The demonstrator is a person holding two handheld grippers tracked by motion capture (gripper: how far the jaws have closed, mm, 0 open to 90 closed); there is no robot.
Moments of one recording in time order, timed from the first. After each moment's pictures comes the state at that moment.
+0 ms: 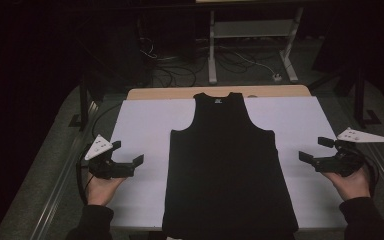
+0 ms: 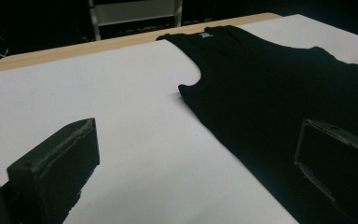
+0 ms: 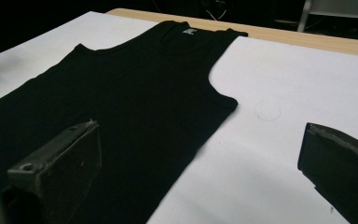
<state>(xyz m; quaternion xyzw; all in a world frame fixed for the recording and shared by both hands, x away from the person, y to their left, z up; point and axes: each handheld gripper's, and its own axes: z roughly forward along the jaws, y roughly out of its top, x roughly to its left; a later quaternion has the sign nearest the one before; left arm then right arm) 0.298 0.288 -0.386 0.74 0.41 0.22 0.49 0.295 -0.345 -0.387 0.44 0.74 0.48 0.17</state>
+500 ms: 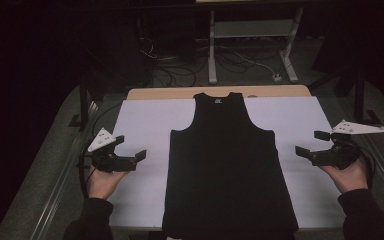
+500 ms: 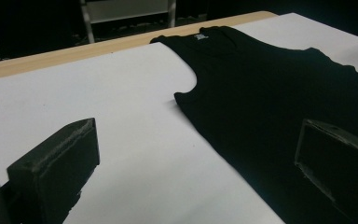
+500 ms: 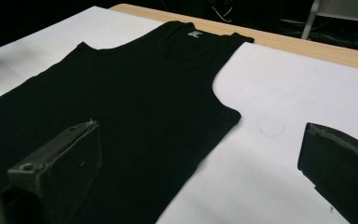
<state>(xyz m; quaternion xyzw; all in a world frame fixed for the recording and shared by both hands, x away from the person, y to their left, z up) 0.313 0.280 -0.378 0.75 0.40 0.21 0.48 0.310 -0.336 -0.374 0.42 0.75 0.47 0.17</state>
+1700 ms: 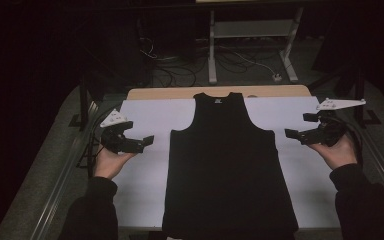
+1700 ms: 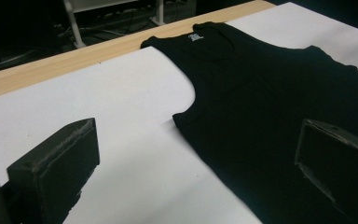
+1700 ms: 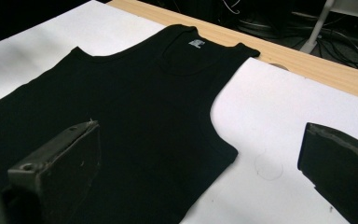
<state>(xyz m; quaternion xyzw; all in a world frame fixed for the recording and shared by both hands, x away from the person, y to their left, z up) 0.360 0.261 -0.359 0.78 0.39 0.18 0.46 0.363 -0.316 -0.347 0.41 0.78 0.45 0.16</state>
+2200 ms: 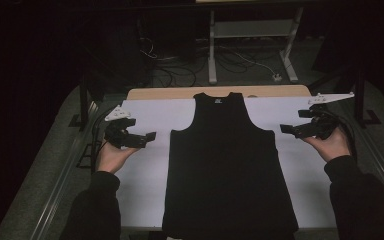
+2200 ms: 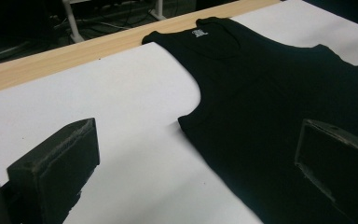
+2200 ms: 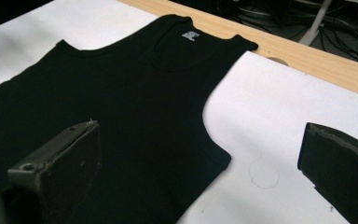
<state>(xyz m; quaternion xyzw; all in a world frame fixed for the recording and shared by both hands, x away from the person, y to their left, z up) 0.380 0.260 -0.365 0.78 0.39 0.17 0.45 0.387 -0.310 -0.353 0.42 0.79 0.43 0.14</state>
